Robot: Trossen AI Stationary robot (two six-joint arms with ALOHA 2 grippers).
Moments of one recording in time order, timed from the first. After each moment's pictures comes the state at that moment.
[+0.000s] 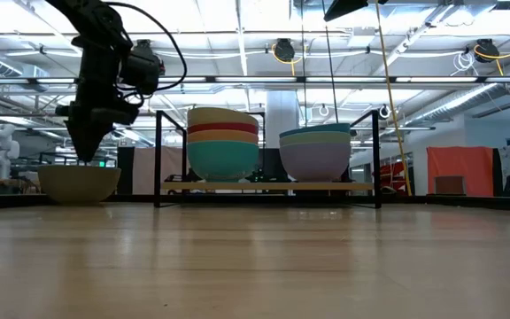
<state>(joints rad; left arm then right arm) 0.70 1.38 0.95 -1.15 -0.17 -0.27 -0.35 1.25 1.54 -0.86 0.21 -0.75</state>
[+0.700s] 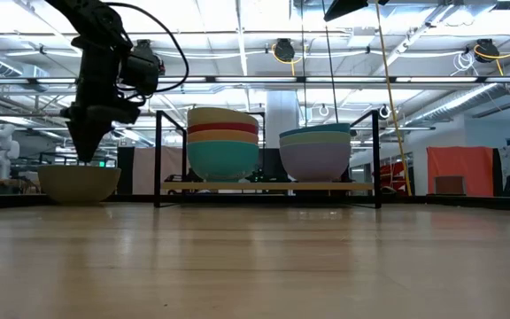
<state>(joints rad) 0.71 1.38 0.95 -1.15 -0.13 -0.16 -0.35 1.25 1.54 -0.86 0.21 -0.77</state>
